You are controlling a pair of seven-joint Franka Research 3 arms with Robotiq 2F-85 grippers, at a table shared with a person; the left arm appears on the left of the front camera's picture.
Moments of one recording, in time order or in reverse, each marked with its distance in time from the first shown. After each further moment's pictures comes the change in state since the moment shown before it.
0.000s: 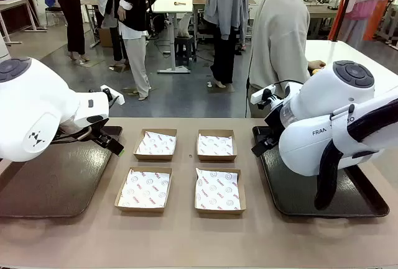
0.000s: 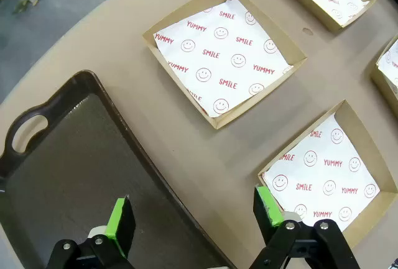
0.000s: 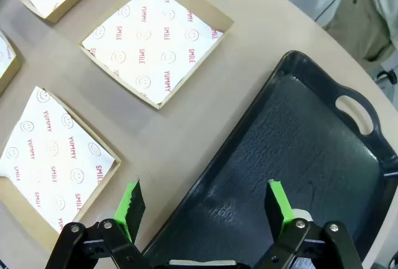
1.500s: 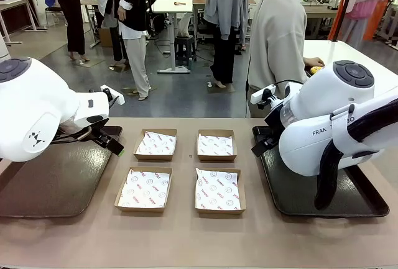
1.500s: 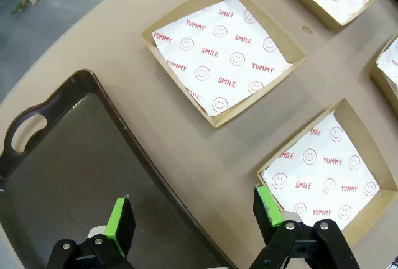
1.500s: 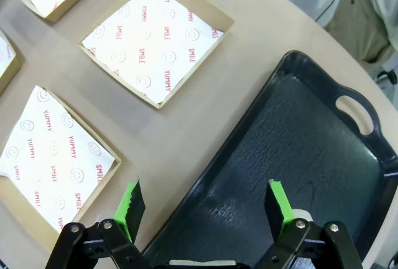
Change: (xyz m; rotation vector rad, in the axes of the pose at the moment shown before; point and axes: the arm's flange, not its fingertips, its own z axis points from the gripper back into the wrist) left arm 0.000 -0.001 0.002 -0.002 0.009 -0.008; right arm 0.001 0.001 0.001 0.002 0.002 0.005
